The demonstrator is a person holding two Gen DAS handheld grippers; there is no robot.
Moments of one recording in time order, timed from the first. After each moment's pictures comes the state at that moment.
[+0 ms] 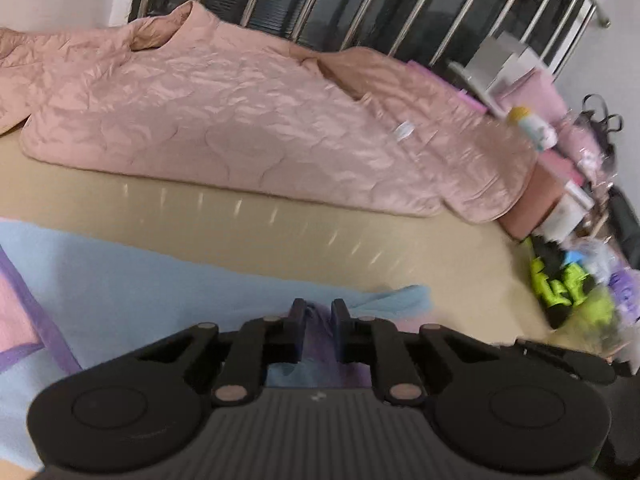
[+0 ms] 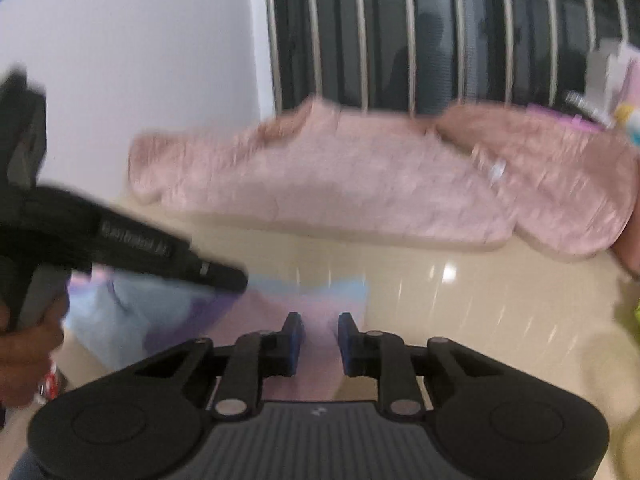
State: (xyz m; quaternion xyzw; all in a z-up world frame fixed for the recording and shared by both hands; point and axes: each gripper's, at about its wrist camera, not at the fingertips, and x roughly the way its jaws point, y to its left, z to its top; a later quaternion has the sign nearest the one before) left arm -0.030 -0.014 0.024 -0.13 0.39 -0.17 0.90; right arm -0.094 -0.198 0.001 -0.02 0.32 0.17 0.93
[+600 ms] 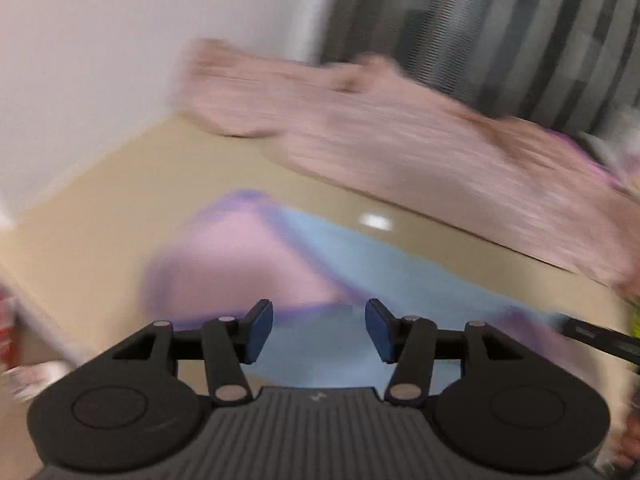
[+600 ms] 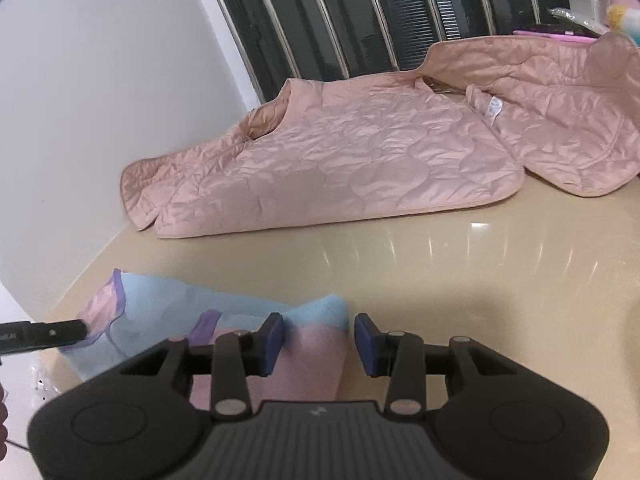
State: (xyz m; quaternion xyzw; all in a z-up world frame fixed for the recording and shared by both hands) left arm -0.109 0.120 0.040 -0.14 0.36 0.10 0.92; right arm -0.039 -0.226 -0.005 0.11 0.36 0.21 0.91
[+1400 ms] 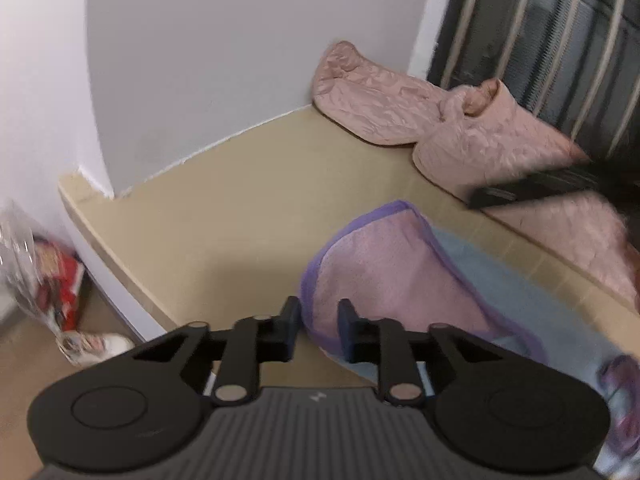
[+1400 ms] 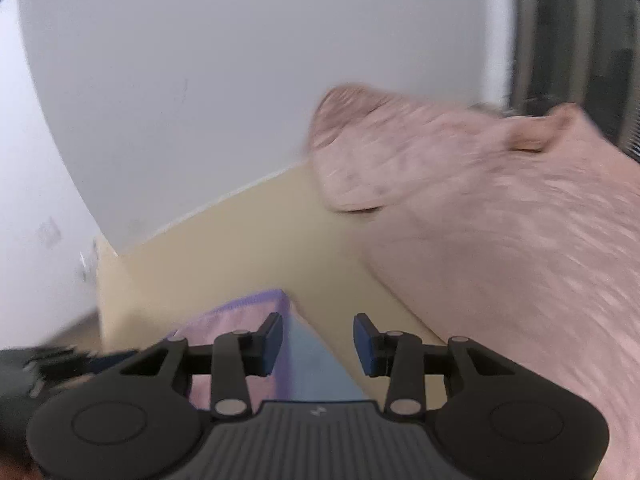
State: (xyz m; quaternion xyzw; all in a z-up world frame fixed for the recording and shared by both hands) left arm -0.119 0.156 0.022 -0.16 0.35 0.21 0.90; right arm 0.064 0.068 0.050 -0.16 0.38 0.44 0.80
